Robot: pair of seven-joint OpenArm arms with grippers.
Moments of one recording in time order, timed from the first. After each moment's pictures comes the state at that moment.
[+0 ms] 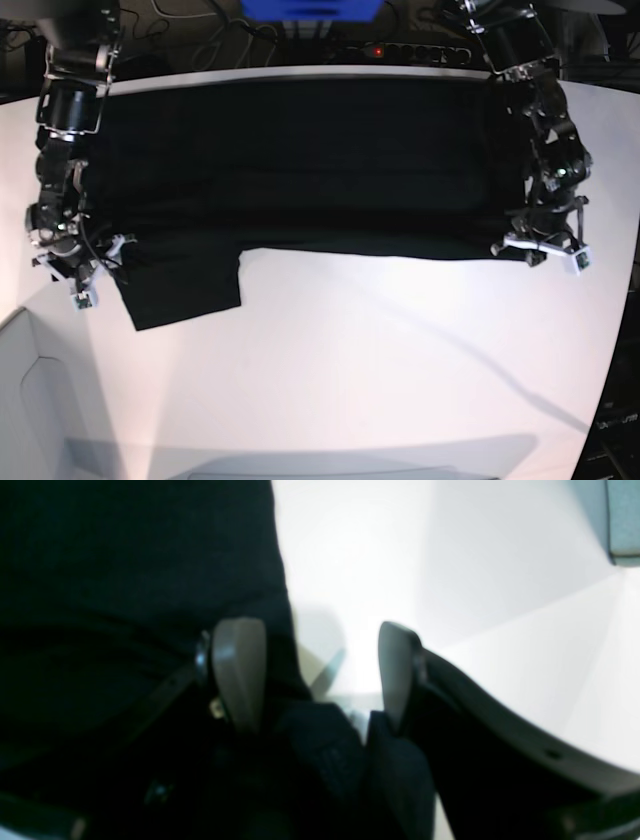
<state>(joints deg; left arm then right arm) 3.0 -10.9 -25.1 96.8 -21.0 1.1 42.9 10.6 18.8 13.4 70.8 -0.5 25.3 -41.1</state>
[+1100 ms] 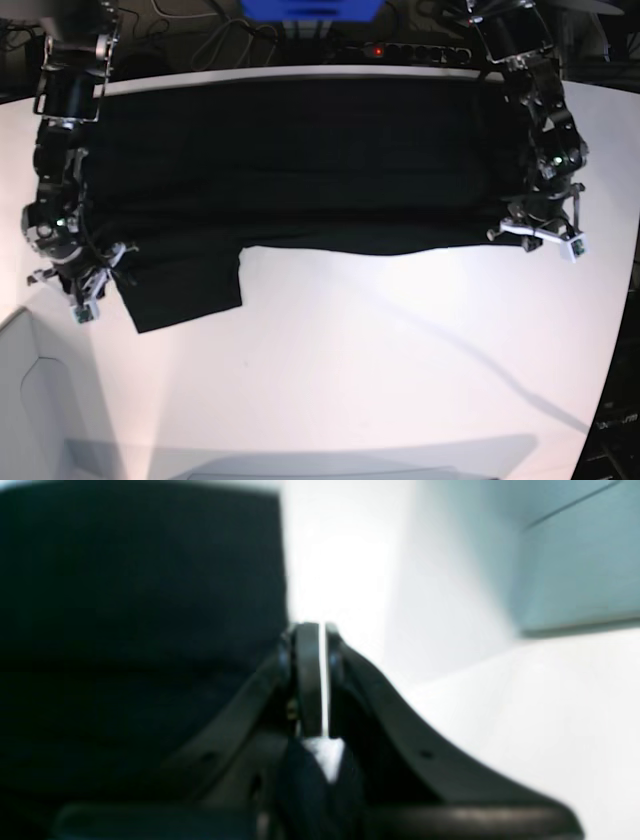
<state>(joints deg) 5.9 -10.8 -25.1 97.1 -21.1 1.1 42.7 7.4 19.6 12.1 84.7 -0.2 25.4 -41.0</state>
